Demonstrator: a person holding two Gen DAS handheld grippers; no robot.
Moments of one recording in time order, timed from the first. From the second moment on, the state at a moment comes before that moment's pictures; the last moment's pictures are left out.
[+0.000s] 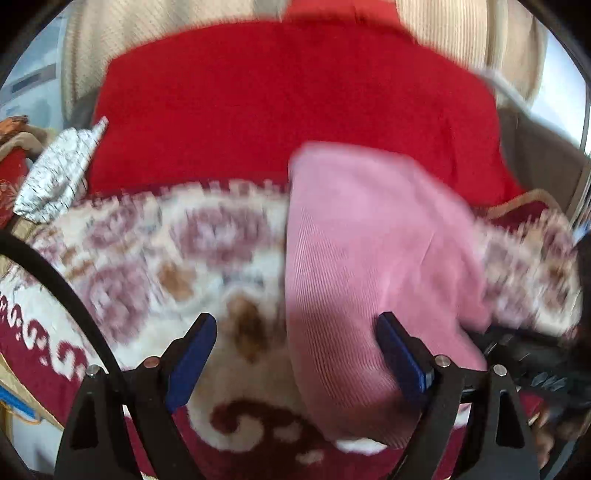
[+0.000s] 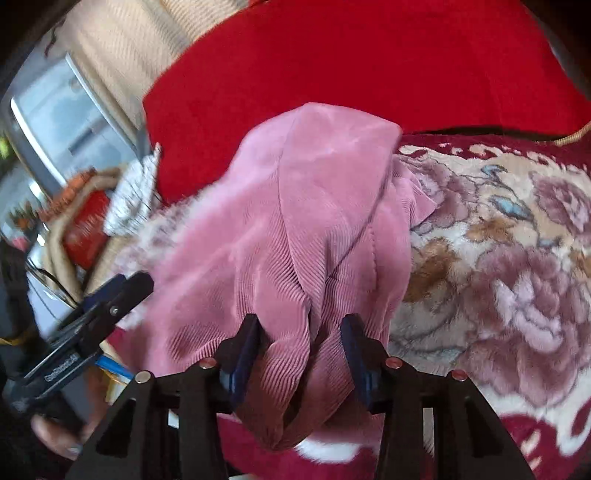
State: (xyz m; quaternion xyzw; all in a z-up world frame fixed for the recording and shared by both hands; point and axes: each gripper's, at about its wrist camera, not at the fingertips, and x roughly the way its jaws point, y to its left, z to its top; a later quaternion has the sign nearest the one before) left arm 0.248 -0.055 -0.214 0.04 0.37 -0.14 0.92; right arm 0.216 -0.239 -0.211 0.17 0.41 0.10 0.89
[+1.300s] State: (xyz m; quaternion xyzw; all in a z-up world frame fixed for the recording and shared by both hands) left arm 0.080 -0.018 -0.029 0.07 0.16 -0.03 0.98; right arm 0.024 -0.207 -0.014 0.06 0.24 -0.02 0.97
